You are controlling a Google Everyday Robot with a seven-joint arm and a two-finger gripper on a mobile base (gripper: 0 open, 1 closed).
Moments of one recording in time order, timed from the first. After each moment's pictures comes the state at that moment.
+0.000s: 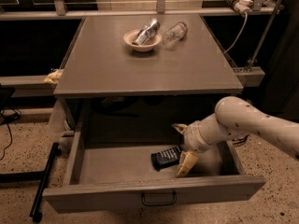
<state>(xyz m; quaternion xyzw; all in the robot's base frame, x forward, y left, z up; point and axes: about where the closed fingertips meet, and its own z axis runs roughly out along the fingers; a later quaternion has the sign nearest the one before) 0.532 -0.103 0.619 -0.67 0.67 0.18 0.27</state>
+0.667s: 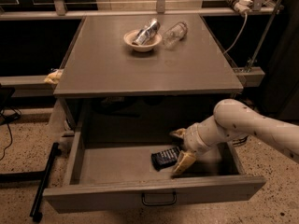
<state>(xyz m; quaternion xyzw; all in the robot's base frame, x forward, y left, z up) 0.536 -0.104 0.601 -0.66 0.68 0.19 0.26</state>
